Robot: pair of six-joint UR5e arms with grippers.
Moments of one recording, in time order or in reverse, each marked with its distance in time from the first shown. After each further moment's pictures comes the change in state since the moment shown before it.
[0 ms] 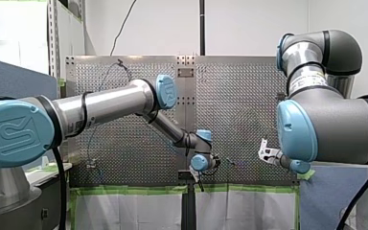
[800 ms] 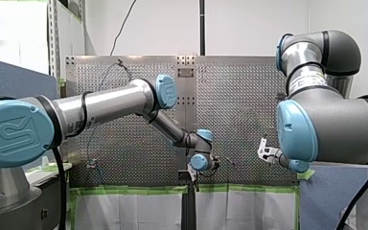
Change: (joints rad) left arm -0.002 0.001 0.000 -0.064 -0.008 0.132; right arm 0.006 0.002 -0.012 0.003 0.000 0.011
